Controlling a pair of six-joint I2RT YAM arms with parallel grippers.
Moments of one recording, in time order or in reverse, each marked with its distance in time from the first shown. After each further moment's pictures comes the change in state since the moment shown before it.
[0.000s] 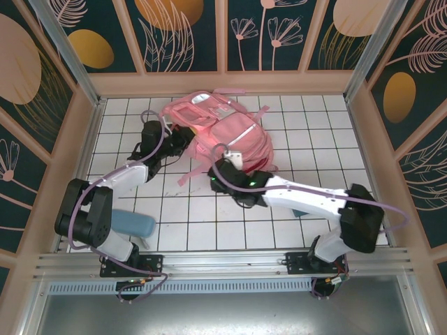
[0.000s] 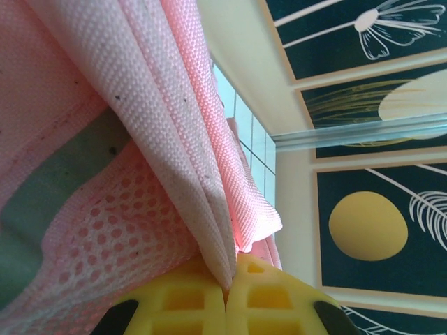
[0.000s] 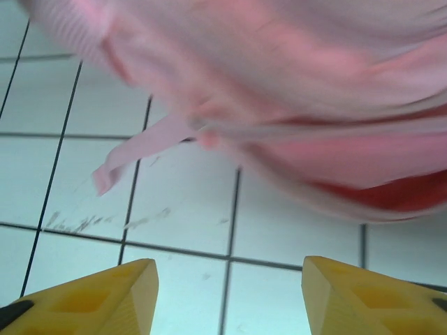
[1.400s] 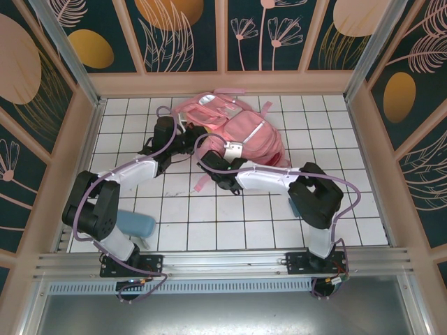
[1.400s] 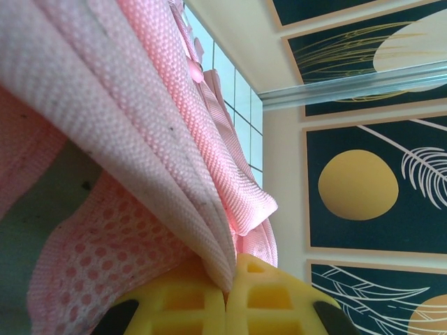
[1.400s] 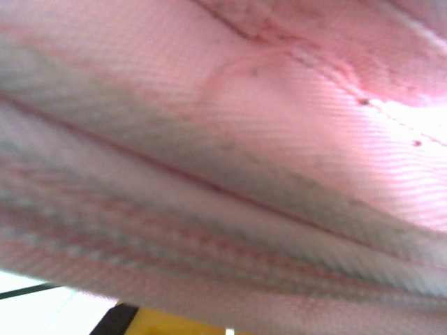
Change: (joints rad) left arm -0.080 0.072 0.089 -0.031 0.052 -0.008; right arm -0.146 0.311 0.146 -0.034 0.262 0.108
